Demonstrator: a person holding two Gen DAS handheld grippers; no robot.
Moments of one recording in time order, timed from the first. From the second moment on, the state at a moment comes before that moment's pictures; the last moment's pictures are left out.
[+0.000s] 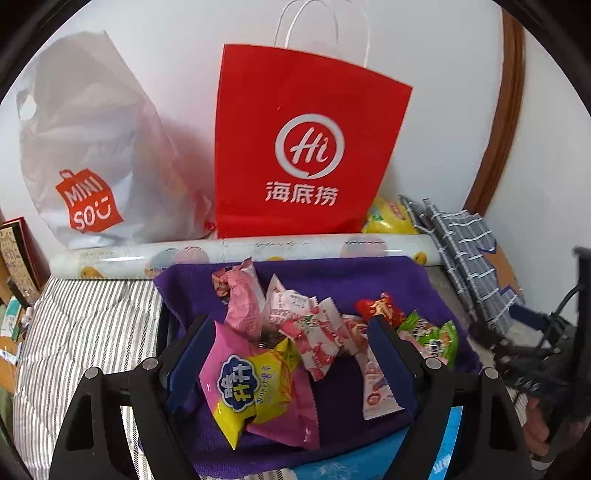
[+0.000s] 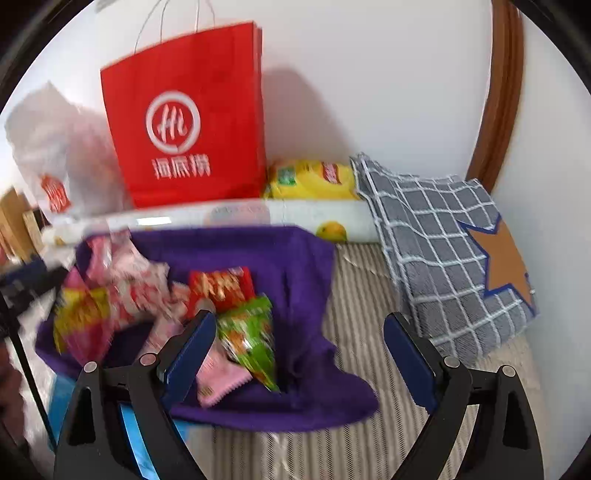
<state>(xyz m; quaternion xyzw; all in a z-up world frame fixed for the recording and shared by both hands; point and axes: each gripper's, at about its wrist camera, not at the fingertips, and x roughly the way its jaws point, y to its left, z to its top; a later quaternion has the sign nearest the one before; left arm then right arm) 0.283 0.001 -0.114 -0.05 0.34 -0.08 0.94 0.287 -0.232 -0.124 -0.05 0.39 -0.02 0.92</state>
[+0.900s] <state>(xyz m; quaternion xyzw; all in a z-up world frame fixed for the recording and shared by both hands) 0.149 0.040 -0.097 -0.04 0.34 -0.06 0.94 0.147 -0.227 -0.094 0.03 0.37 0.06 0.92</state>
